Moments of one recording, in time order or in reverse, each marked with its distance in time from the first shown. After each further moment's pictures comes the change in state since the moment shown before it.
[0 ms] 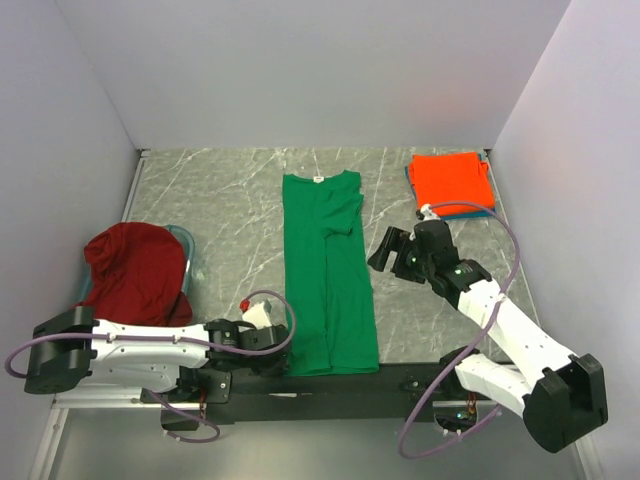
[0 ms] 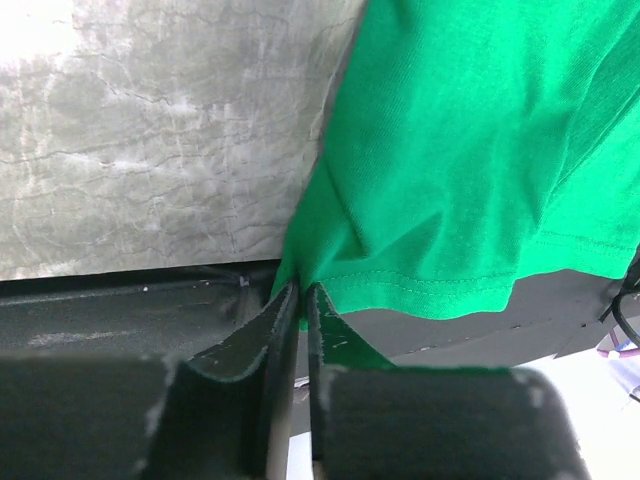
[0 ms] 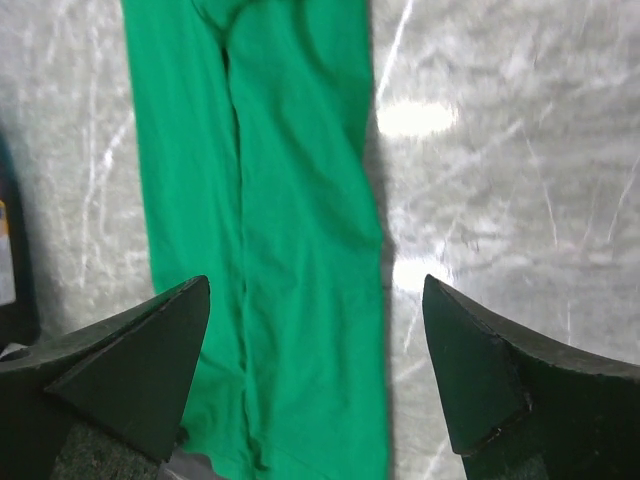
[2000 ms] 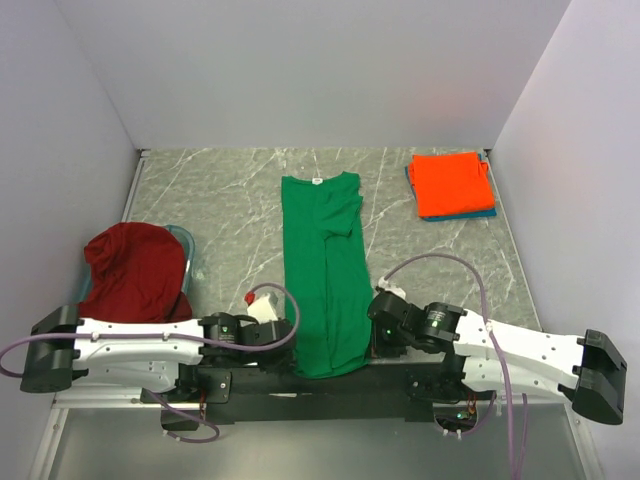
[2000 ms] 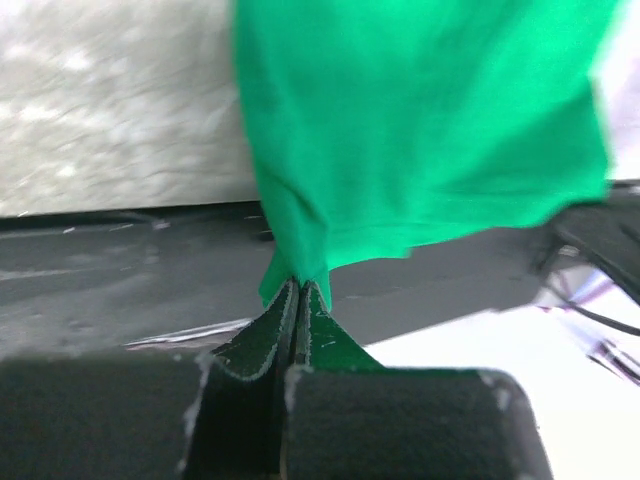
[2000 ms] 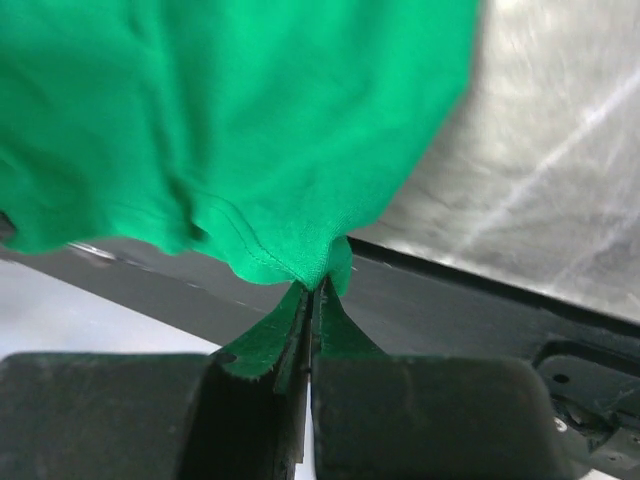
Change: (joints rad) left arm -0.032 -0.026 0.145 -0.120 -0.016 -0.005; right arm 0.699 -0.105 -0.183 -0.312 0.089 0.416
